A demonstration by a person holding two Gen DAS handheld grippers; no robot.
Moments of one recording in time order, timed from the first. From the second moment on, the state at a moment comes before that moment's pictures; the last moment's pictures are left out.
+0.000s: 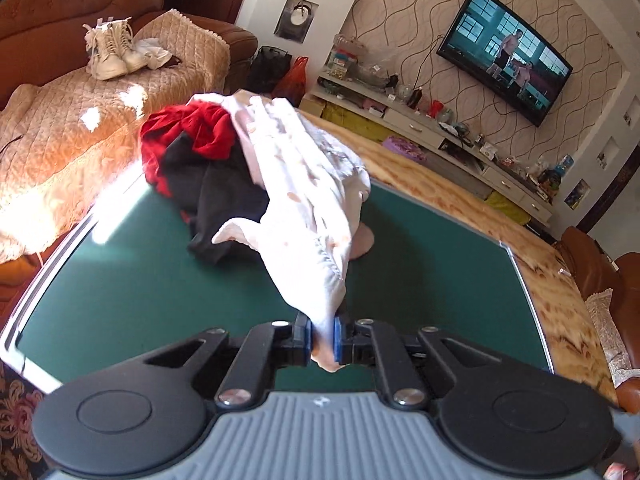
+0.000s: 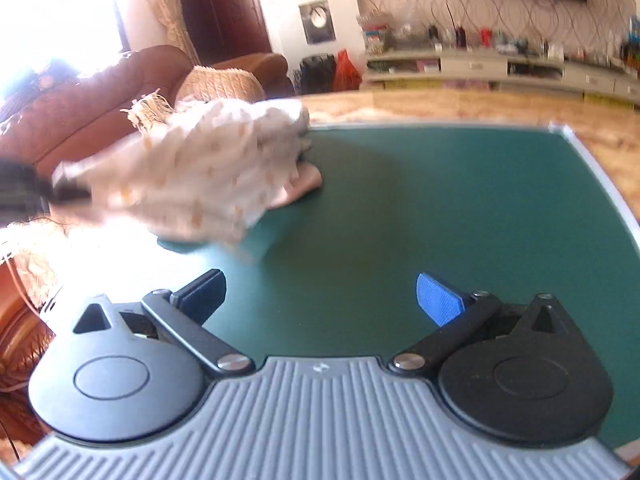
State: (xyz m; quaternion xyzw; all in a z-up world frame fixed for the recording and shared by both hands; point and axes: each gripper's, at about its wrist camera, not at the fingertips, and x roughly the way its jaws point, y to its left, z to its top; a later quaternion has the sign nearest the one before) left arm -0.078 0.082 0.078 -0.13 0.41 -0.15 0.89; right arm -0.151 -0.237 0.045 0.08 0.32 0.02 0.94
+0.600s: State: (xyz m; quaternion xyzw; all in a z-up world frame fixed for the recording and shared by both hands) left arm -0.181 0.132 0.087 -0.11 0.41 -0.12 0.90; right arm -0.270 -0.223 0.149 0.01 0.29 -0.01 0.96
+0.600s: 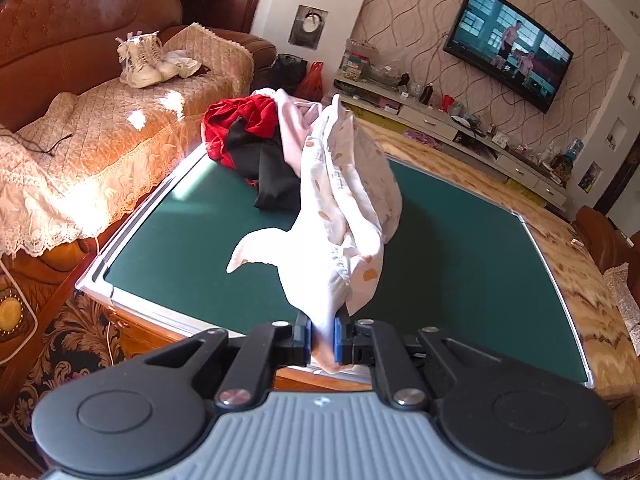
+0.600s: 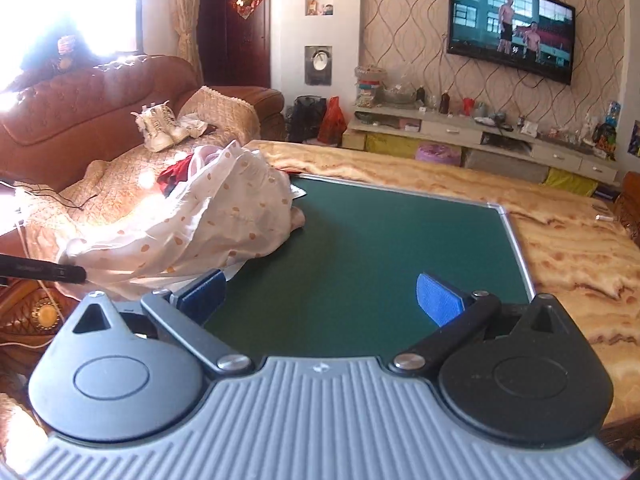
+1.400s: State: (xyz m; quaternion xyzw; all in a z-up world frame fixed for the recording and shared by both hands) left arm -0.215 0.159 0.114 -0.09 0.39 -0.09 0.91; right arm -0.275 -0.212 0.151 -0.05 0.31 0.00 0.95
